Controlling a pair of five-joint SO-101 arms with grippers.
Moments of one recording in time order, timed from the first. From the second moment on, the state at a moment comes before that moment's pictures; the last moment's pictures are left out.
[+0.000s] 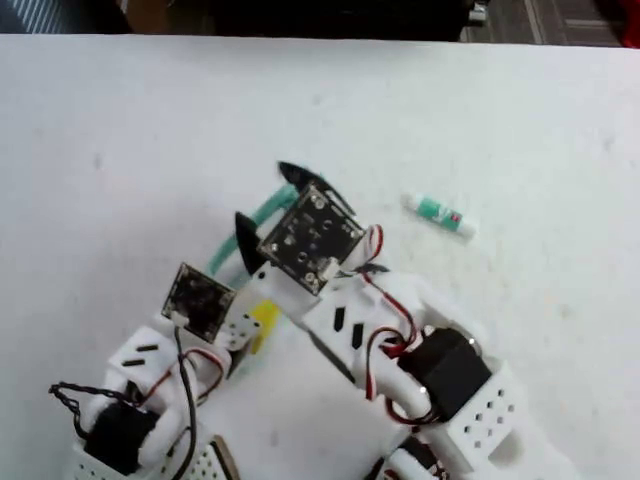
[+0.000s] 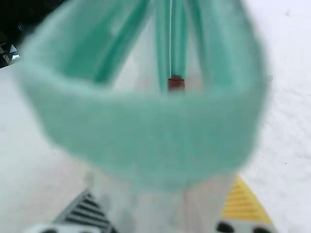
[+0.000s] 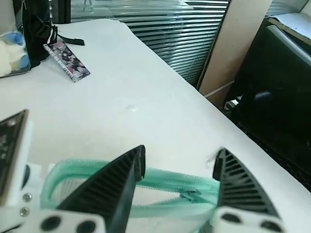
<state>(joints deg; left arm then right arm) 20.7 -104.8 79.6 61.6 -2.2 -44.9 -53.5 28.2 51.8 17.5</state>
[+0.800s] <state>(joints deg) 20.7 -104.8 79.6 61.6 -2.2 -2.9 -17.8 8.6 54.7 27.9</state>
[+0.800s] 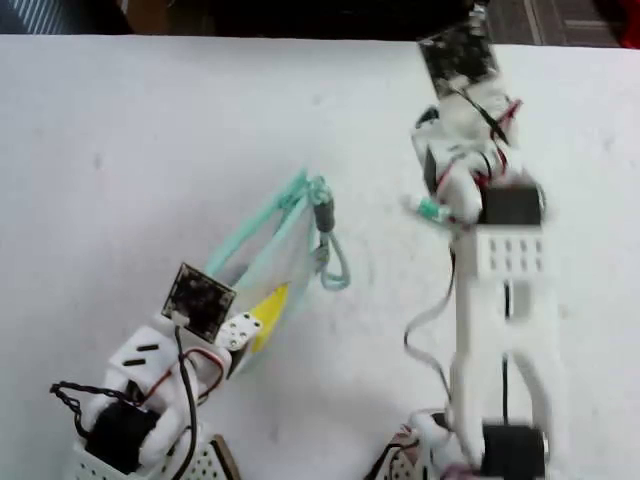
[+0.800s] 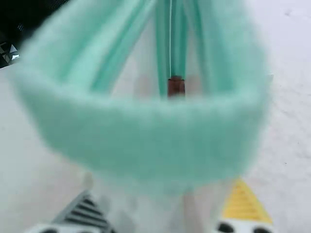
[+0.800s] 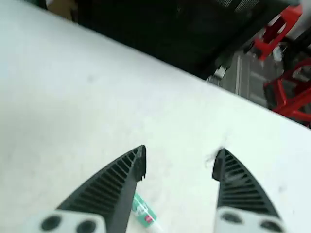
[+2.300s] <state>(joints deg) 20.7 -104.8 79.6 60.8 -2.2 2.5 27.0 1.4 54.2 55.0</state>
